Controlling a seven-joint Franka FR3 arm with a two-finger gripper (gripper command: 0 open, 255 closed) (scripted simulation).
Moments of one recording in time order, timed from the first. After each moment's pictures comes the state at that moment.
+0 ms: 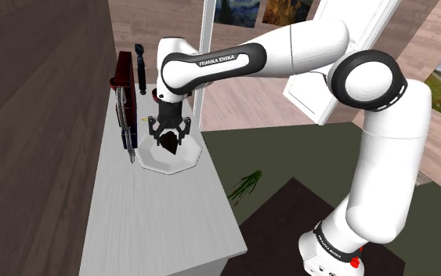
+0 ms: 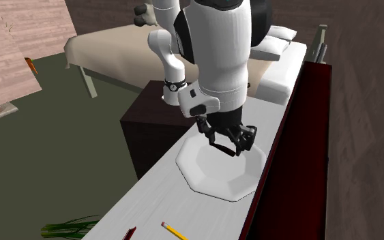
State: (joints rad) arm -0.01 0.44 0.44 -1.64 0.01 1.94 0.83
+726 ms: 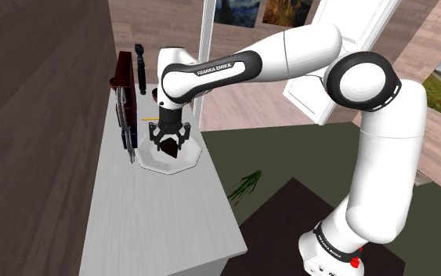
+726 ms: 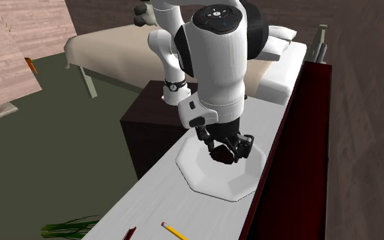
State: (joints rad) arm -0.01 0.47 0.44 -1.67 0.00 1.99 0.83
